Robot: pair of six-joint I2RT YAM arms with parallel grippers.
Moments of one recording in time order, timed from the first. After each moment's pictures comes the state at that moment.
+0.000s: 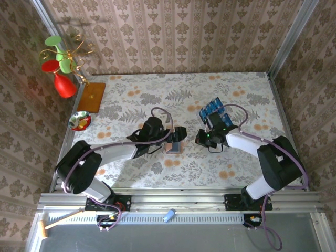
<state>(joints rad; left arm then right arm) -0.82 1.53 0.72 0.30 0.21 -0.74 0.42 1.52 0.78 -0.30 -0.26 0.72</state>
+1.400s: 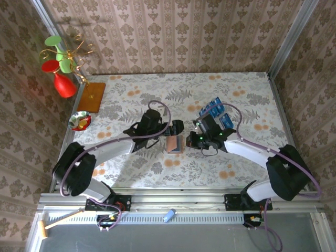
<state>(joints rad) -0.75 1.47 0.82 0.10 0.13 -0.67 0.61 1.44 0.82 -0.30 -0.27 0.76</state>
